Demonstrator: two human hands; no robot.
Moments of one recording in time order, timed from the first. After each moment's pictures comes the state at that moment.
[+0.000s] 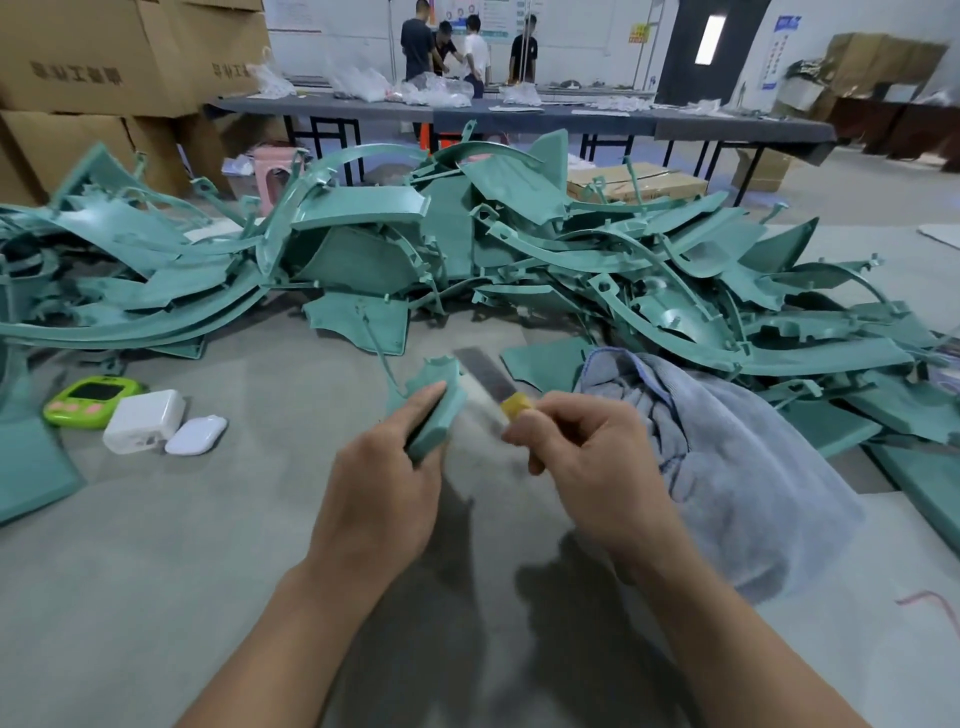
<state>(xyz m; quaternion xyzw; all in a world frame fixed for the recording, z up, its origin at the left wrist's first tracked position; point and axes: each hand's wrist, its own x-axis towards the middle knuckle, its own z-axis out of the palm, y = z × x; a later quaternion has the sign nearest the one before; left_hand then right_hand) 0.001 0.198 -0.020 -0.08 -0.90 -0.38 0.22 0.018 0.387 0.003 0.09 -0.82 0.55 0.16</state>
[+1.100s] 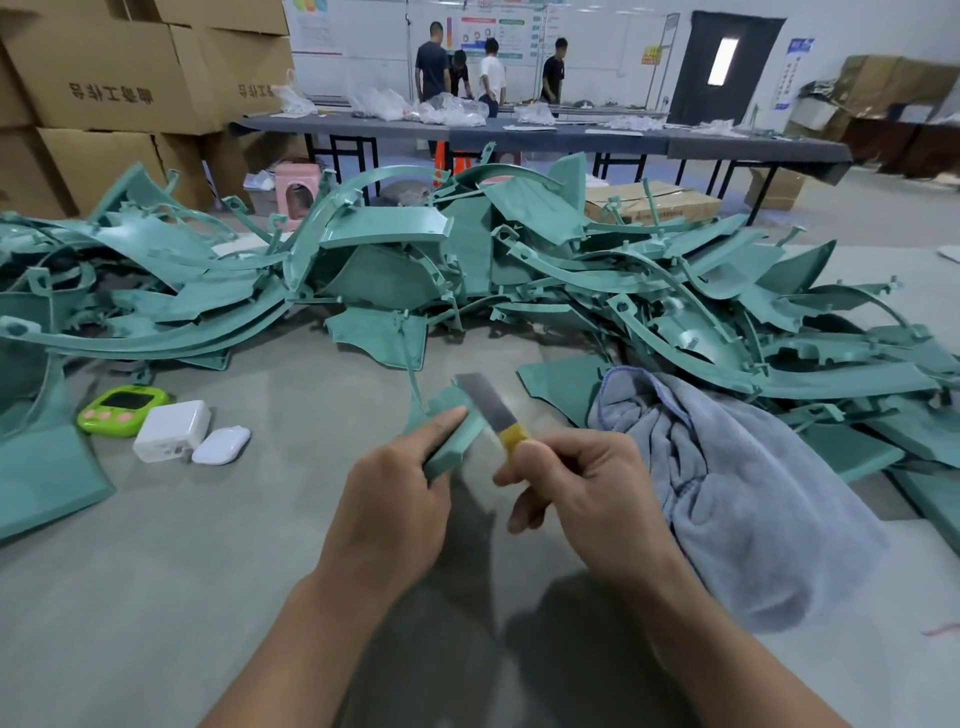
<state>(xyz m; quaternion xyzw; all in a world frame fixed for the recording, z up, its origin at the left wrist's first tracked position) 0.001 0.189 -0.018 -0.11 -0.90 -0.38 0.19 0.024 0.372 0.002 0.10 -0.76 0.64 0.09</state>
